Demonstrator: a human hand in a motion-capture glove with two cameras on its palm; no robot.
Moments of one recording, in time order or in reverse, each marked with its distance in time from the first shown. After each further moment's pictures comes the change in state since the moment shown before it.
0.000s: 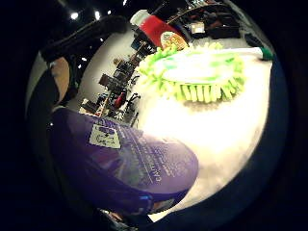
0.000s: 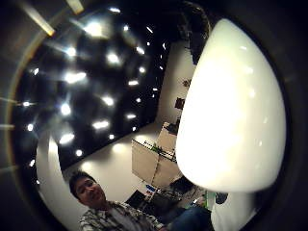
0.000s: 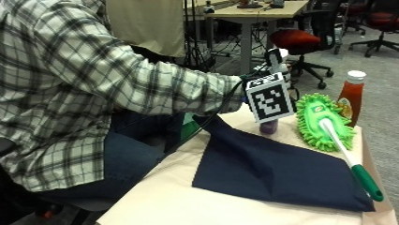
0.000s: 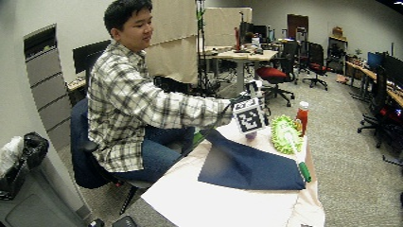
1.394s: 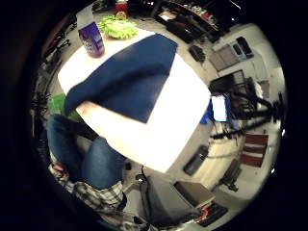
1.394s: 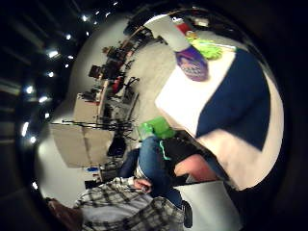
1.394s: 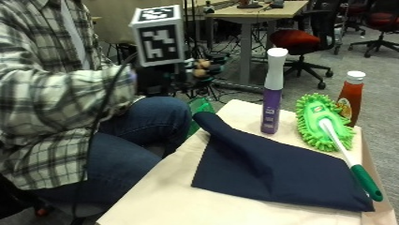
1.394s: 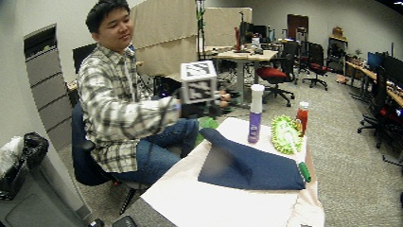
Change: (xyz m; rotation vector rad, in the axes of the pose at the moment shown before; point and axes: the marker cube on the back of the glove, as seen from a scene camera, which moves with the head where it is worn) arm -0.125 0.200 -0.174 -0.490 1.077 0.043
